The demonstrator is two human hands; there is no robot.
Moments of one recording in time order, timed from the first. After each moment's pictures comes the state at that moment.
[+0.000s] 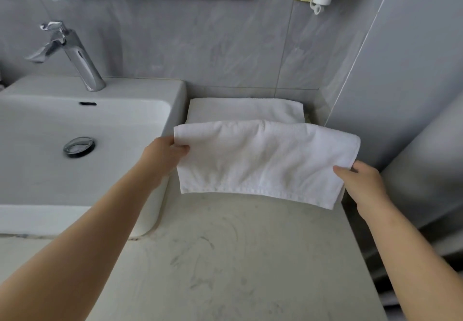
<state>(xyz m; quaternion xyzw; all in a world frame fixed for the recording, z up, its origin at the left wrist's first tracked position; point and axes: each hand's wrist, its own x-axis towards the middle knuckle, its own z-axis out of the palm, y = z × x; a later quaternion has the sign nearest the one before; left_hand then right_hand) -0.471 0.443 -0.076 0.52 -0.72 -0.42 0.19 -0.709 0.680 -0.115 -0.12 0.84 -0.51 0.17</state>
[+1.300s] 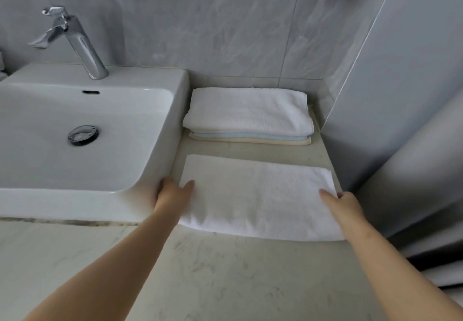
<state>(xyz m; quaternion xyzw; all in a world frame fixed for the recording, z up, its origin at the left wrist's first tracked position) -0.452 0.471 -0.183 0.66 -0.61 -0.42 0.12 -0.692 0.694 -0.193 -0.03 0.87 -0.42 0.24</state>
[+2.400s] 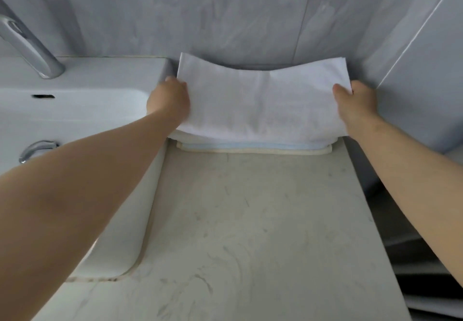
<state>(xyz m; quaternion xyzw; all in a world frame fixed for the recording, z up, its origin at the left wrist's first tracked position) -0.601 0.306 -0.105 0.57 -0.80 -0.14 0.13 -0.831 0.517 -0.117 -0.18 0.83 -0.51 0.10</state>
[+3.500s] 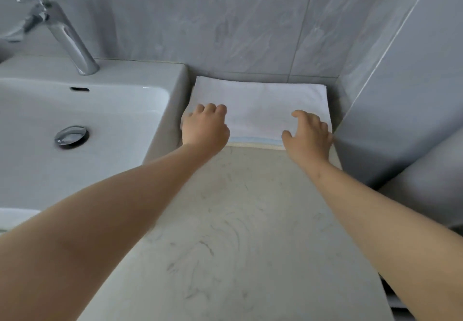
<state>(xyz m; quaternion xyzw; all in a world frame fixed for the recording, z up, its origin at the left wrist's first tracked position) -0.567 0.412 -0.109 0.39 -0.91 0.00 0.11 -0.711 0.545 -0.122 -0.34 0.91 -0.23 0.00</state>
